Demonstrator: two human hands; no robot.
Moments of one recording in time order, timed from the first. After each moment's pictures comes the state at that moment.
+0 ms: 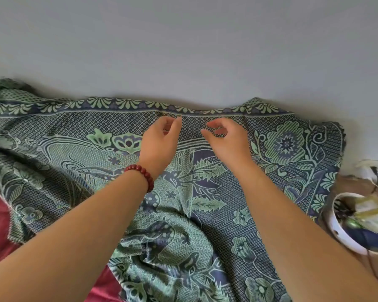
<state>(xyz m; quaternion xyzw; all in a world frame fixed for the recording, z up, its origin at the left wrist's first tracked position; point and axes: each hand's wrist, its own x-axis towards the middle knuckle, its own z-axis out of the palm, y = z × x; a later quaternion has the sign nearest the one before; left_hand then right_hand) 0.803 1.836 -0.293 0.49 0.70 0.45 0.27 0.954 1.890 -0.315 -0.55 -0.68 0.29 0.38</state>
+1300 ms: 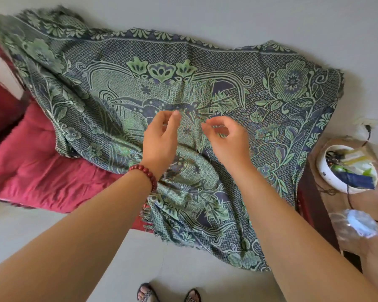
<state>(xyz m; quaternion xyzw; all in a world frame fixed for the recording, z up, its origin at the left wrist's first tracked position) 0.824 1.532 -0.330 0.42 0.69 0.53 0.27 0.964 1.580 -0.338 -0.52 -0.66 0.38 0.38</state>
